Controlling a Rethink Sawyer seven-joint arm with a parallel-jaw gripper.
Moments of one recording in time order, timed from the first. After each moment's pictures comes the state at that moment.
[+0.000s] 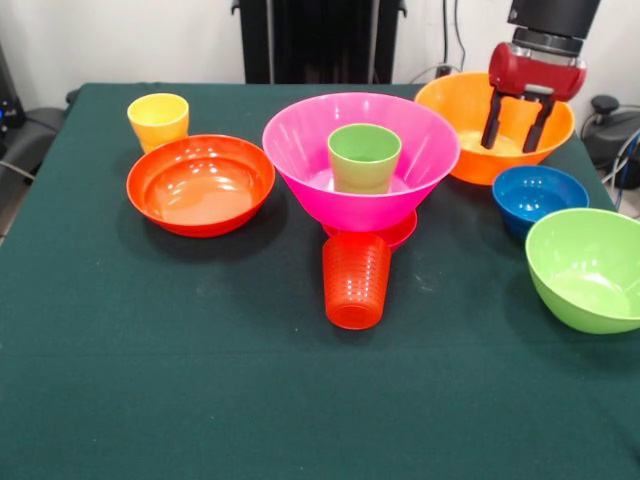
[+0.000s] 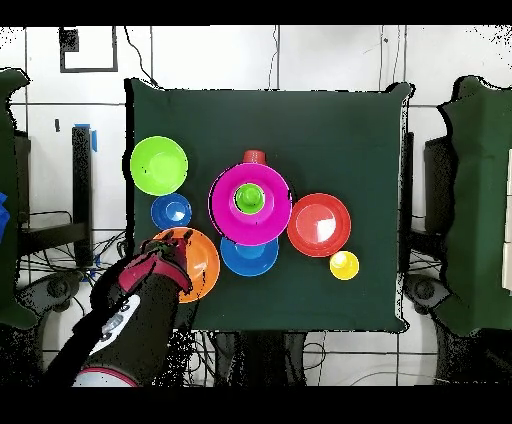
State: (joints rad) arm 0.45 -0.48 -0.30 1.72 -0.25 0.08 2.25
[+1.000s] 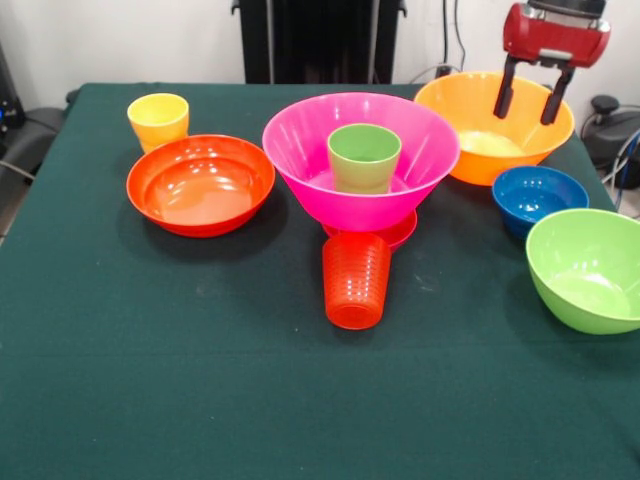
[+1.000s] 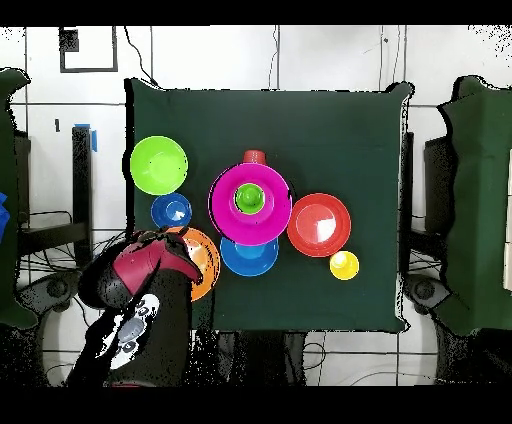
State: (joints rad) arm 0.32 -0.66 -0.17 1.76 -0.26 0.27 2.25
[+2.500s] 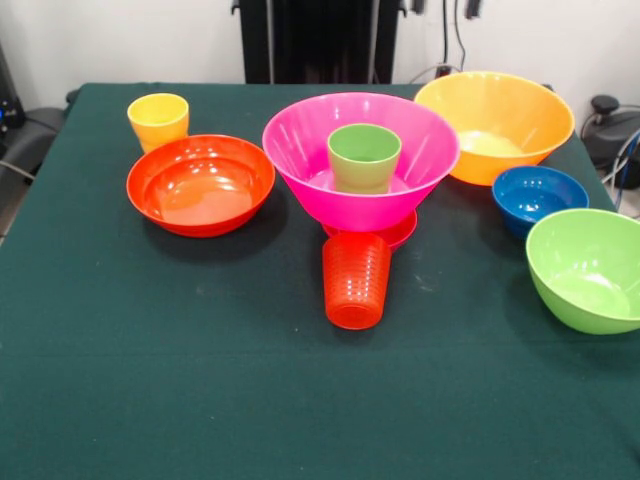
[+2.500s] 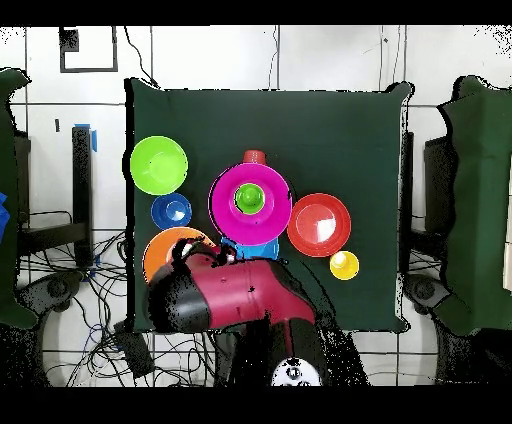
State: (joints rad) arm -0.25 -1.12 0.22 2.10 -0.28 0.44 2.19
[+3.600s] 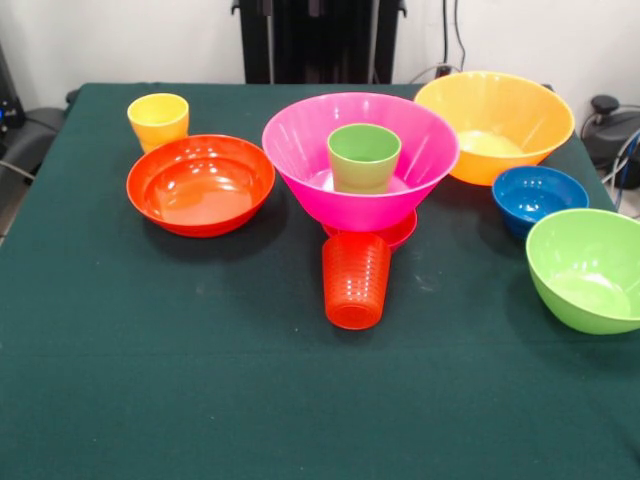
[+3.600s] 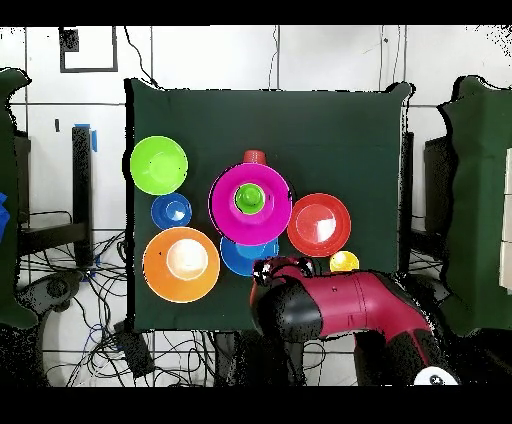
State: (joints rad) arm -0.80 -1.14 0.58 2.23 -0.49 0.49 1.83
